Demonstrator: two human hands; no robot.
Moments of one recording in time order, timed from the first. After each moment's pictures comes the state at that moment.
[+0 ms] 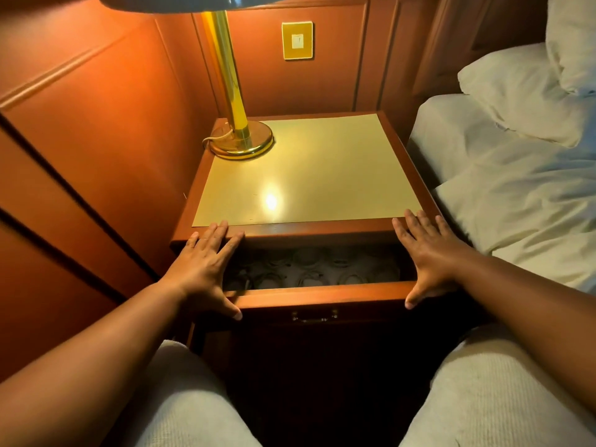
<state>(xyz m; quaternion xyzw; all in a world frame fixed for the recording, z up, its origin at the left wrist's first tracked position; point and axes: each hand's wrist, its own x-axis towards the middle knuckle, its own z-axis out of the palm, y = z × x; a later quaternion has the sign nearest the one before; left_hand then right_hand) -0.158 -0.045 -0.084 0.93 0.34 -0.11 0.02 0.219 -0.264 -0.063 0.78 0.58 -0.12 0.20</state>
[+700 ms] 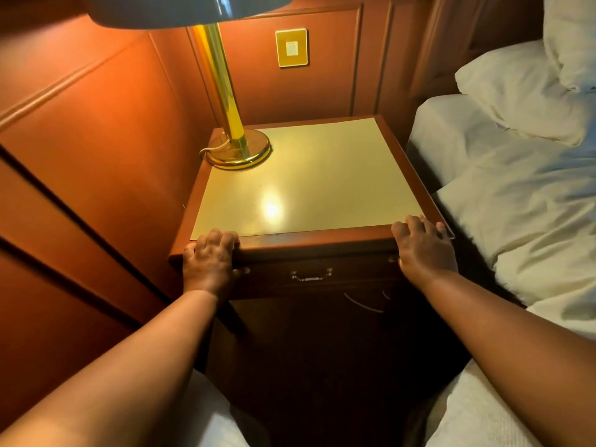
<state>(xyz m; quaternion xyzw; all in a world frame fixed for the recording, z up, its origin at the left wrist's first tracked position) -0.117 -0.043 -0.100 0.87 0.49 0.09 -0.02 0.198 -0.240 -0.093 0.86 0.50 0.07 0.06</state>
